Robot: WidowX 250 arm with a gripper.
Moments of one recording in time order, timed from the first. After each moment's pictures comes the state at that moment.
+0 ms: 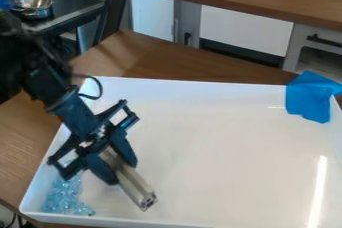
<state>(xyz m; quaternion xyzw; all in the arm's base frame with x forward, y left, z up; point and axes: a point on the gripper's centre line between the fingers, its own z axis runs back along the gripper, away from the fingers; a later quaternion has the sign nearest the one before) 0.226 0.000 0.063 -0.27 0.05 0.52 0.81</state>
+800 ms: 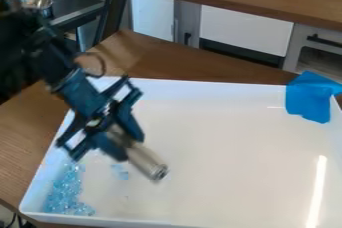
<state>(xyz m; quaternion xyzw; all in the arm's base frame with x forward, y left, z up) 0.252 -0.002 0.085 -0.29 0.02 0.57 0.77</state>
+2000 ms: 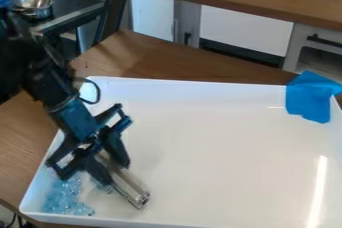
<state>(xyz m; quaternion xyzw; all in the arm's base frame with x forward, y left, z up) 0.231 0.017 0.050 -0.22 0.04 0.58 0.78</state>
